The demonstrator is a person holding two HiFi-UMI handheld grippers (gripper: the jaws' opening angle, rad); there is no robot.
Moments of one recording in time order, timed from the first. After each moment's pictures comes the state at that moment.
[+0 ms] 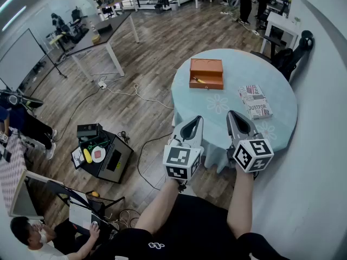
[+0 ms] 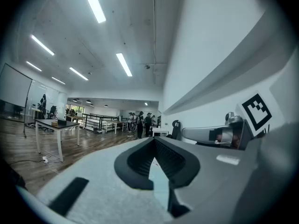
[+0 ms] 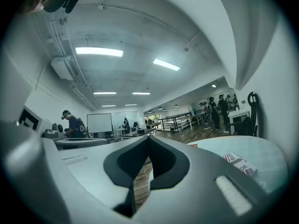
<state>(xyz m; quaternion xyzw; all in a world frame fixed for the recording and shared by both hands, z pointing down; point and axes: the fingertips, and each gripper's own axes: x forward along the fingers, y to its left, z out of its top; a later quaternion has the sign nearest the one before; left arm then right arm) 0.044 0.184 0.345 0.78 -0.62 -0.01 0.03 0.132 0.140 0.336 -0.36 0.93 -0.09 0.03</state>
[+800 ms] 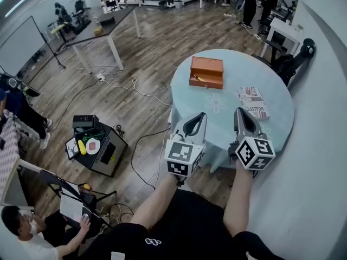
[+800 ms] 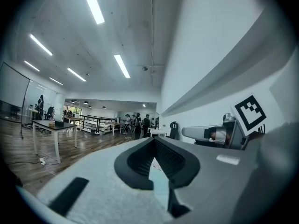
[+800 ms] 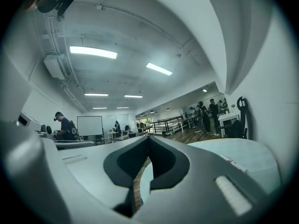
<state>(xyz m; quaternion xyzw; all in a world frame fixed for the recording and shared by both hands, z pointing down) 0.052 0.192 0.338 0.79 -0.61 -0.01 0.02 0.155 0.133 0.330 -0.42 0.90 -0.08 0.06</state>
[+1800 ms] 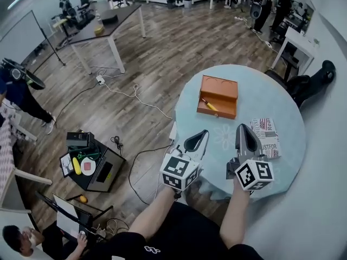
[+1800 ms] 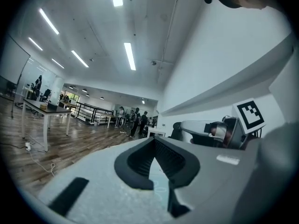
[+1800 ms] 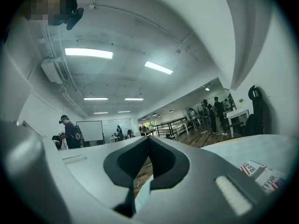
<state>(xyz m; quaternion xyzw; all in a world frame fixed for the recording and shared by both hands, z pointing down) -0.050 0.005 0.380 0.81 -0.58 -0.05 0.09 0.048 -0.046 0.342 -0.40 0.91 -0.10 0.09</state>
